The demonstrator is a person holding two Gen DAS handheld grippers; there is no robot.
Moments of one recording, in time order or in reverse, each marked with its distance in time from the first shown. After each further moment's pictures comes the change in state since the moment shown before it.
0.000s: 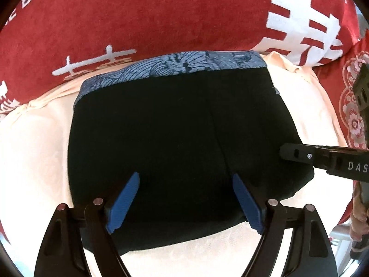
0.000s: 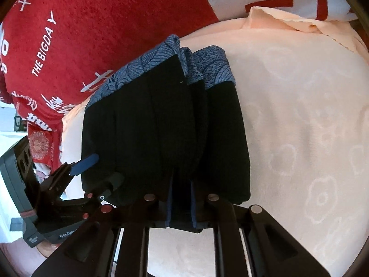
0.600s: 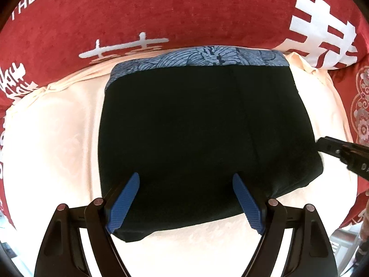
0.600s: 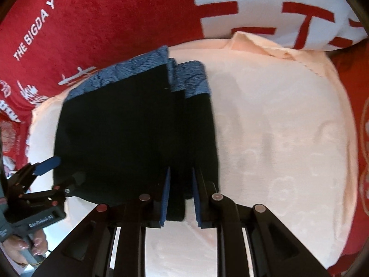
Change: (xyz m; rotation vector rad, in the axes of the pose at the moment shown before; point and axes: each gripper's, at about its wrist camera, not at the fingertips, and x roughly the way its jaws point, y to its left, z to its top) left arm -0.018 0.029 -0.012 -0.064 0.053 0.072; right arm -0.015 0.017 -0.007 -0.068 -0.047 -0.266
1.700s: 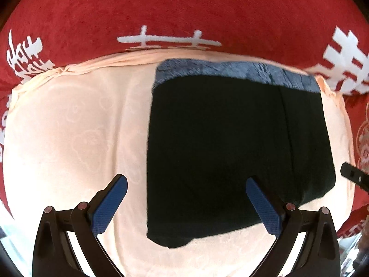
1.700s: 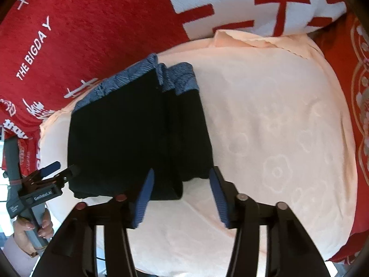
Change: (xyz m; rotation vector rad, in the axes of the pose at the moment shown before) left arm 0.005 0.072 0.017 -0.130 0.030 -0.015; right arm -0.028 -0.020 -0.010 0.102 -0.002 0.077
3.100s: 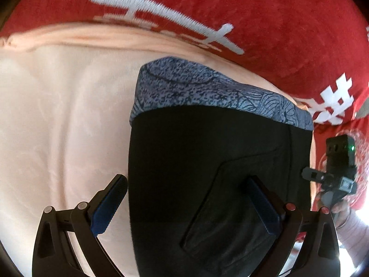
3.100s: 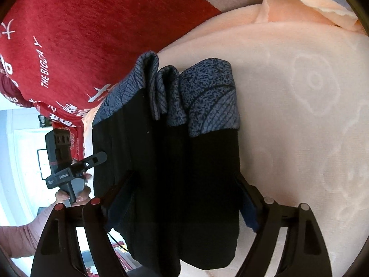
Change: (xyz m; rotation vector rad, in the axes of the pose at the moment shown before) left arm 0.088 0.046 0.045 -0.109 0.079 -0.412; right arm 0.092 -0.035 0.066 -0.016 0.176 0.410
